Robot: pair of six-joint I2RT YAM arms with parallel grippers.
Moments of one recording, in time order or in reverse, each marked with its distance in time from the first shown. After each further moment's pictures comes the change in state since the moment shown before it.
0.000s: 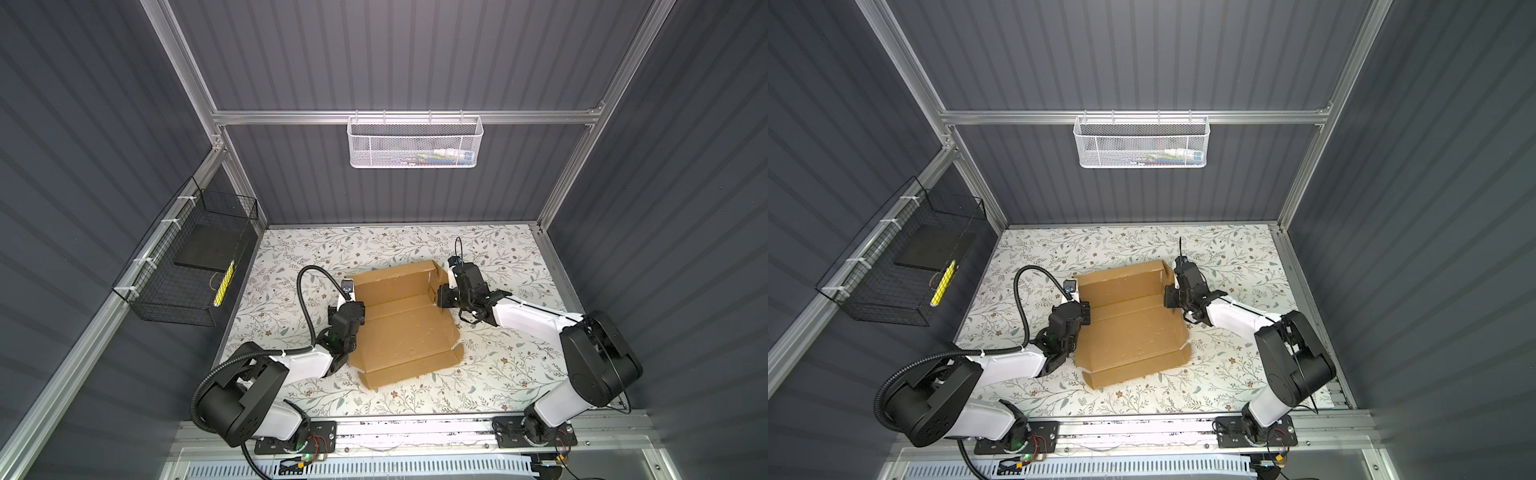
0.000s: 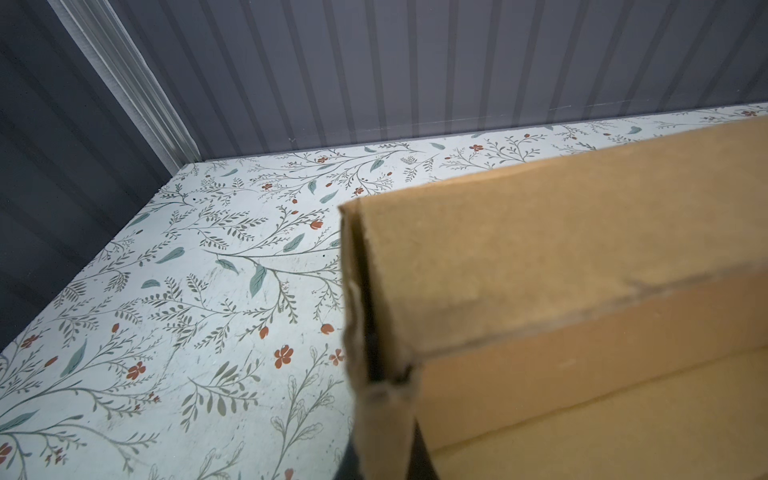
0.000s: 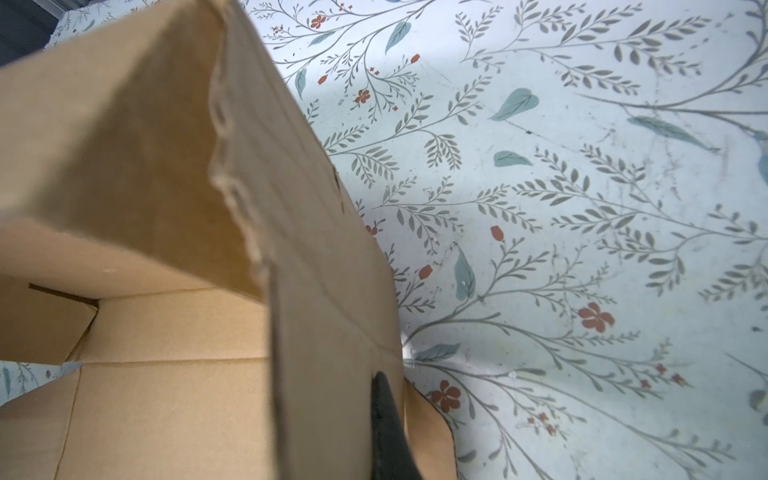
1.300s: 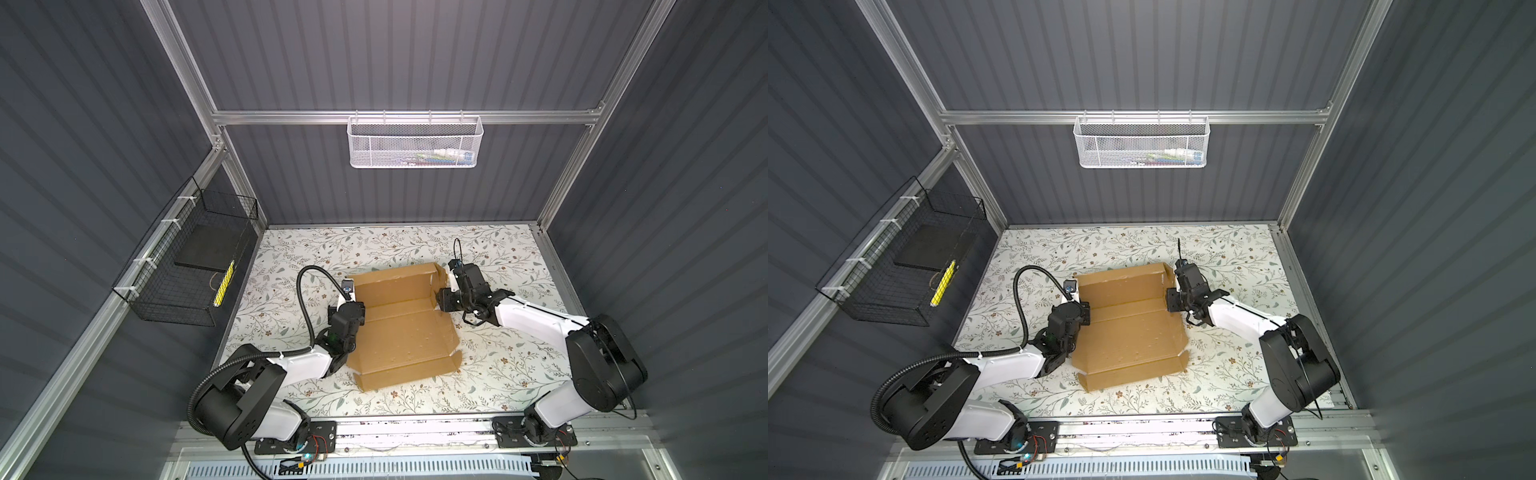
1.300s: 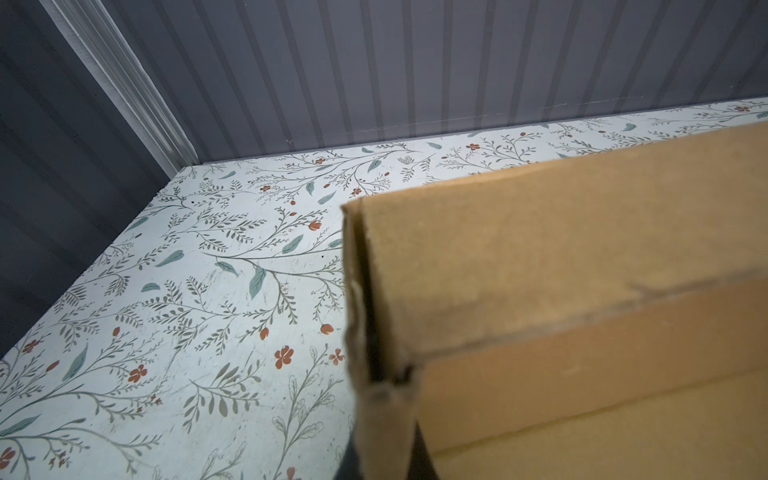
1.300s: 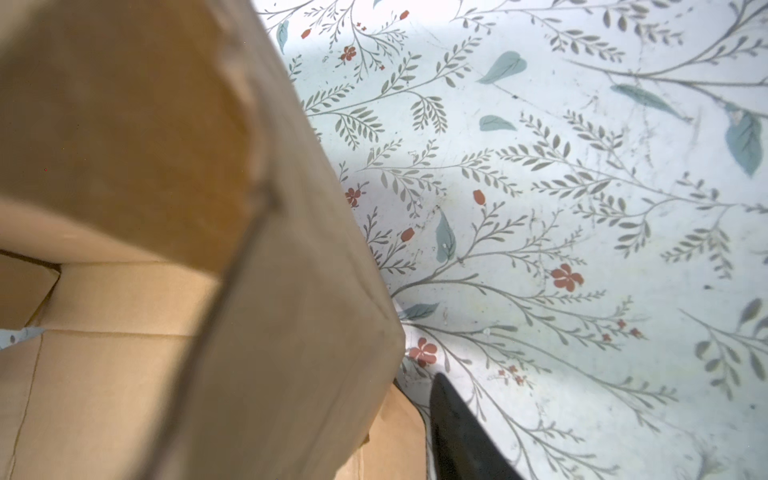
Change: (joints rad) left arm 0.000 -0.018 0.000 -0.016 0.008 0.012; right arm 0.000 -0.047 0.012 -0.121 0.012 -0.047
